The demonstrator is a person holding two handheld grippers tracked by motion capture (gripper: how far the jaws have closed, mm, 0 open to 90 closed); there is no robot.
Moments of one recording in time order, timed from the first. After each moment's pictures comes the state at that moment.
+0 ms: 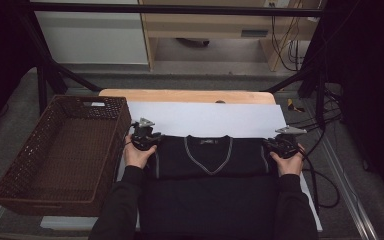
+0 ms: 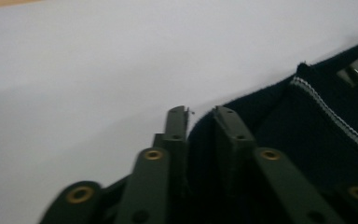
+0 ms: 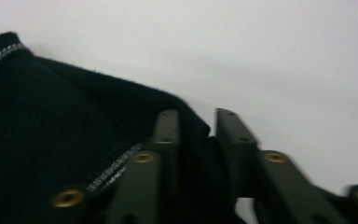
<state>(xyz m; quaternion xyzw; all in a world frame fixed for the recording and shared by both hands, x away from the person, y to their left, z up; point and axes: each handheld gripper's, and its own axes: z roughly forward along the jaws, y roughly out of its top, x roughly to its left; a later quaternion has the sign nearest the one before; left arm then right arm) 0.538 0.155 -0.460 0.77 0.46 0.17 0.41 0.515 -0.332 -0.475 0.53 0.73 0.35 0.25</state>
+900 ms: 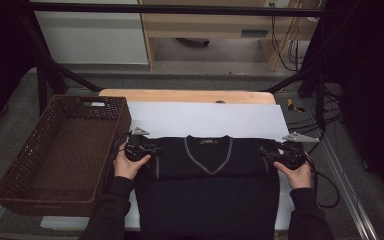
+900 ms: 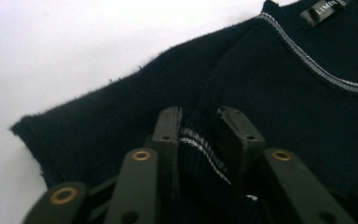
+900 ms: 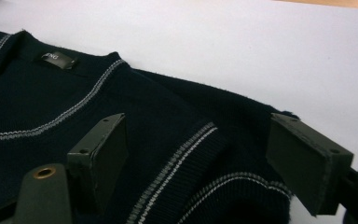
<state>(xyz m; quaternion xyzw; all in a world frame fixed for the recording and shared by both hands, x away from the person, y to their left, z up) 0.511 0.169 -0.468 0.80 0.44 0.10 0.39 0.471 -0.330 -0.452 0.50 0.73 0.42 0.21</state>
